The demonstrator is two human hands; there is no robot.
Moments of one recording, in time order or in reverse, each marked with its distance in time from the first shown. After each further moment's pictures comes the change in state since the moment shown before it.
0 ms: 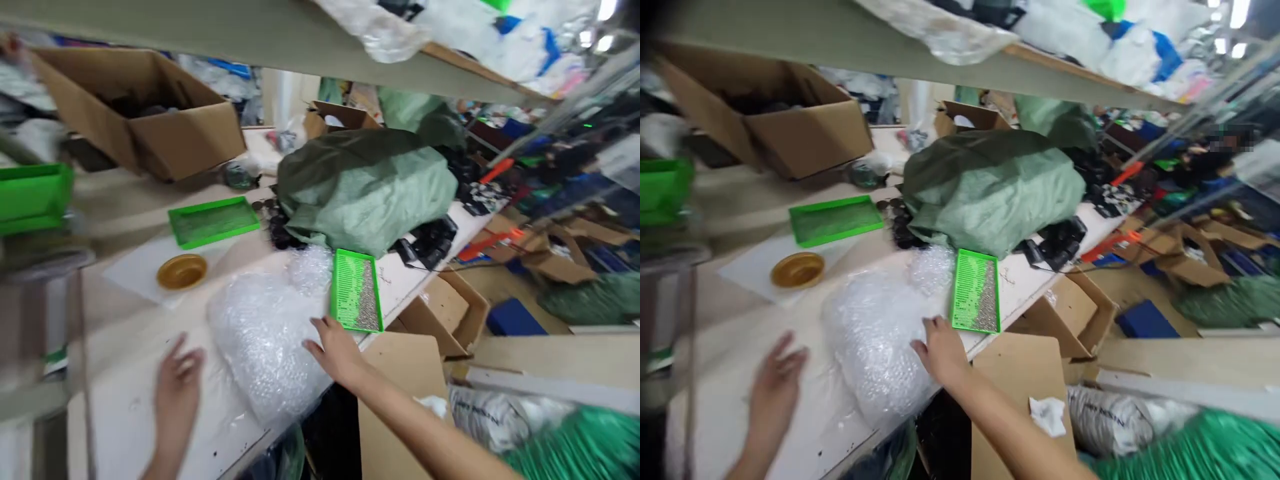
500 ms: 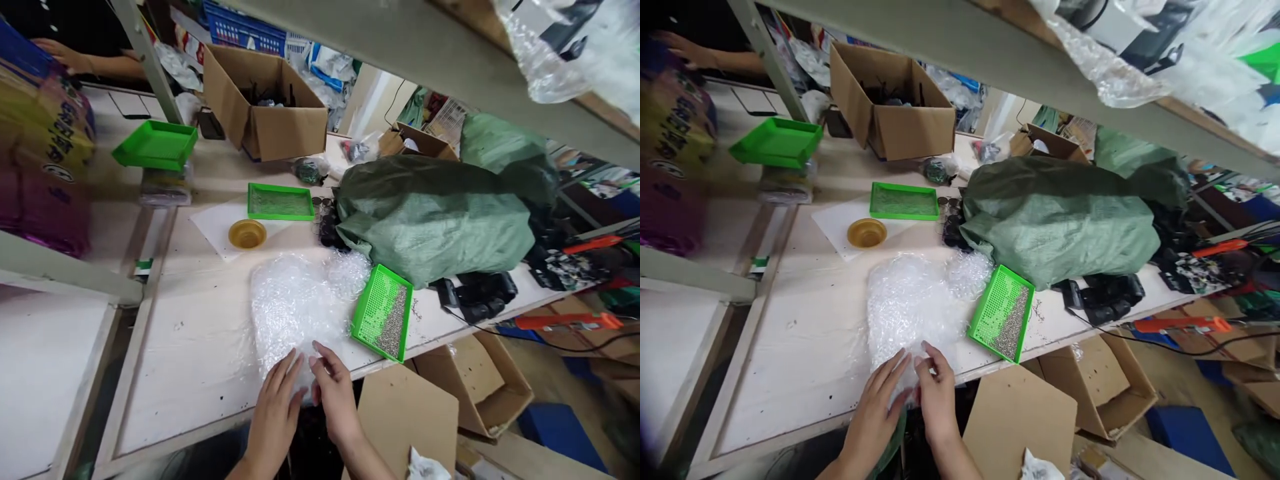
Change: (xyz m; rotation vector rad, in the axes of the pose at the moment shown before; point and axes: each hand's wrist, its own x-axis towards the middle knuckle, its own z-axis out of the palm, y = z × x) left_hand -0.151 0.015 0.053 0.163 -0.268 0.386; right_hand -0.055 0.010 0.065 0.876 -0.040 0.361
